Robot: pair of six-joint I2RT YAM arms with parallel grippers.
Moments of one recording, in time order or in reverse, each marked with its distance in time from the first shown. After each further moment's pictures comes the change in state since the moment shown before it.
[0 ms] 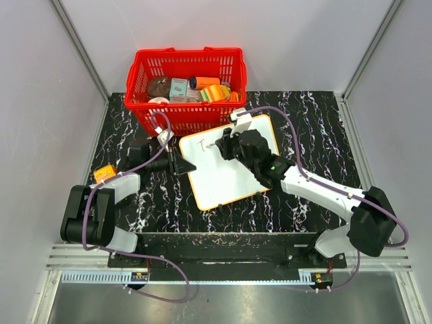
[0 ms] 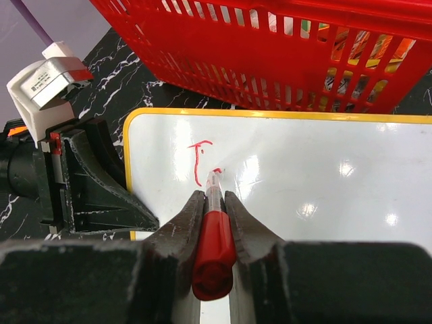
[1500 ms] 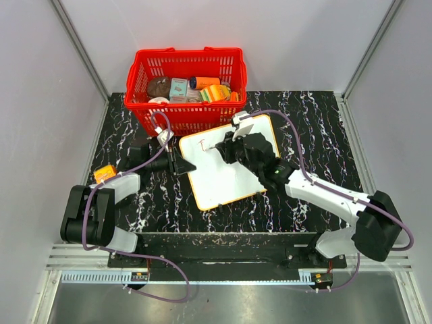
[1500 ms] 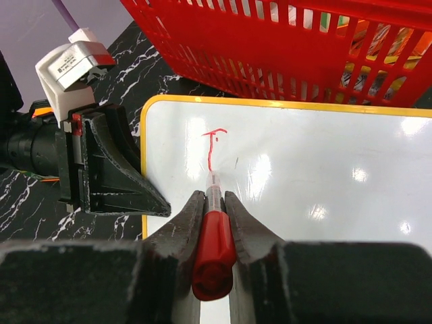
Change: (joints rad) left arm 0.002 0.000 0.000 0.001 0.001 0.000; right arm 0.001 -0.047 -0.058 0.029 -0.060 -0.003
